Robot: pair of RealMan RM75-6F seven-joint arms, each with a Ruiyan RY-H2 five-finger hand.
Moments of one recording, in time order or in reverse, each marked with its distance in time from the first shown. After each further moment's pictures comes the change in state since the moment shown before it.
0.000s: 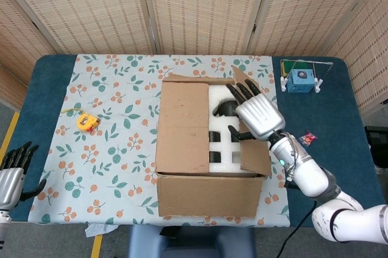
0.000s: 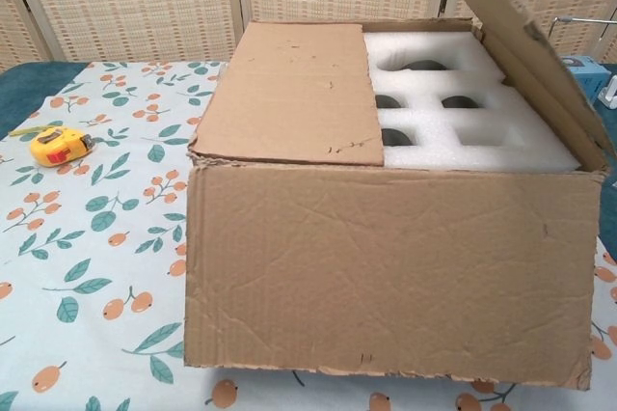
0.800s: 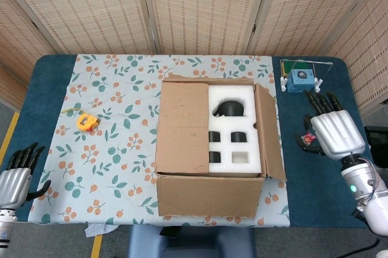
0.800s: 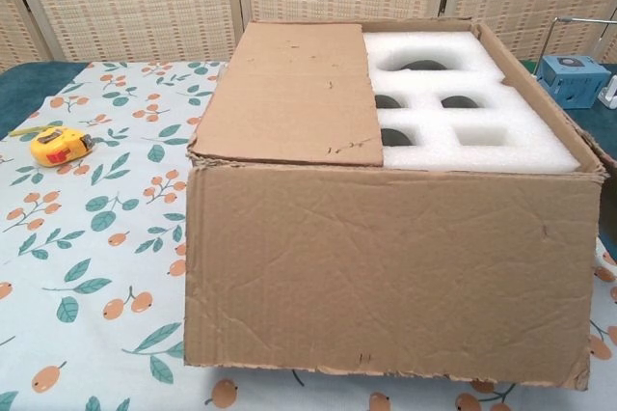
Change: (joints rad) left arm -0.013 -0.018 0.004 -0.010 -0.008 -0.021 0.066; right arm -0.398 0.249 -0.082 -0.080 -0.266 0.151 0.238
